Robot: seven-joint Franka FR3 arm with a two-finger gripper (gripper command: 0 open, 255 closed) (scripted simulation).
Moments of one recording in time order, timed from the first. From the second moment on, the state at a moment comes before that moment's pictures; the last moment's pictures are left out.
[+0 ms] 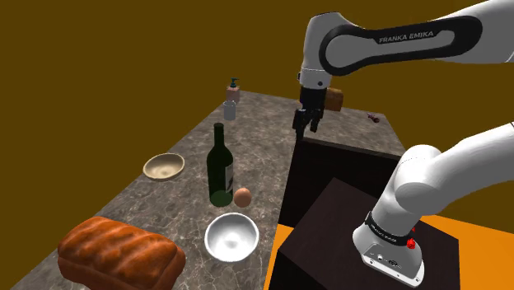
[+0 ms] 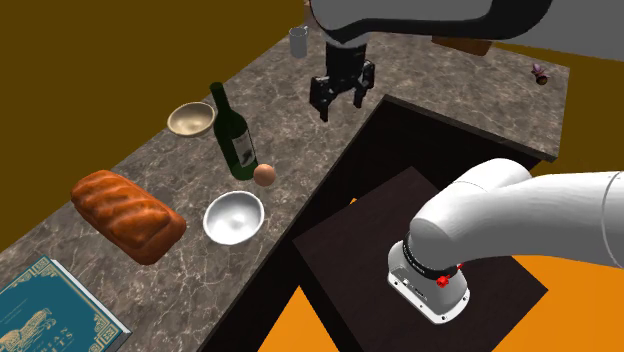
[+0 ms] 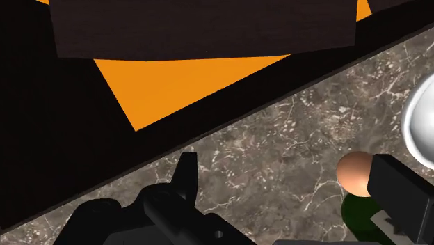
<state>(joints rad) 0.03 -0.65 0.06 -2.50 0.09 1.75 0.10</state>
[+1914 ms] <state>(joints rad) 0.12 0.18 0.35 -2.31 -0.06 2.35 0.69</state>
